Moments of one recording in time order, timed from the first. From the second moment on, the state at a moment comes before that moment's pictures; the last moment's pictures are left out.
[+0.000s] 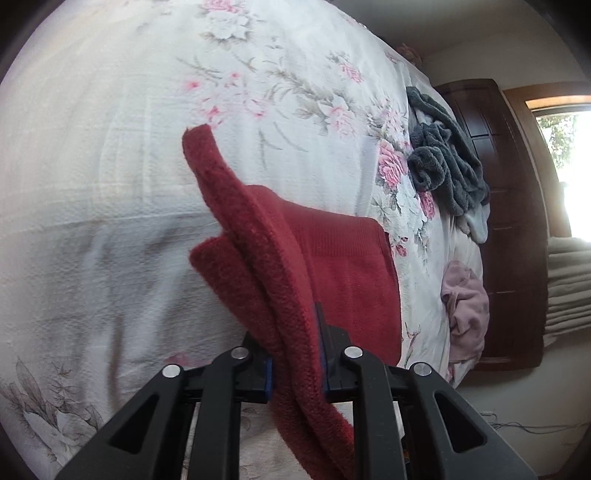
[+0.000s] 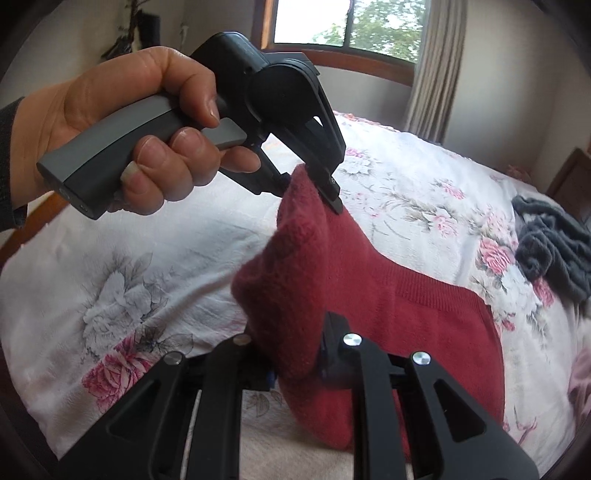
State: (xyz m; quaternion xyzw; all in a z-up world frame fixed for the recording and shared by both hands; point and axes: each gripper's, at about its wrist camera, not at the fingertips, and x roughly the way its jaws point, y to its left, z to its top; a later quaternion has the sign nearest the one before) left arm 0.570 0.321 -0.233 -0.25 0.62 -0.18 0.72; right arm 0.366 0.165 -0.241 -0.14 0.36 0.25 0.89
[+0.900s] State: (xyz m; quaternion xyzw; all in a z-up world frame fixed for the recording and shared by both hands) left arm 0.590 0.139 -0.216 -0.09 0.65 -0.13 0.74; right arm 0.384 -0.007 -0.260 0.11 0.37 0.24 0.89
